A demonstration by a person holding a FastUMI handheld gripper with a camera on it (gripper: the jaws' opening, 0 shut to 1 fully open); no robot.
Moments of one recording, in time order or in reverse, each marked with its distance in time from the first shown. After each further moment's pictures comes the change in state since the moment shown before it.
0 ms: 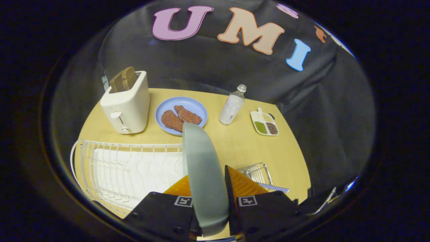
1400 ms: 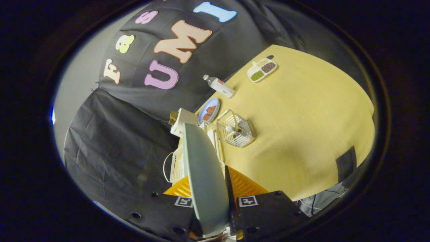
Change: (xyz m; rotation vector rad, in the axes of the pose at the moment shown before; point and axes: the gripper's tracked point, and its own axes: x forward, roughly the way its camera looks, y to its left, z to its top) arm -0.046 -0.233 -0.189 0.659 0.058 0.853
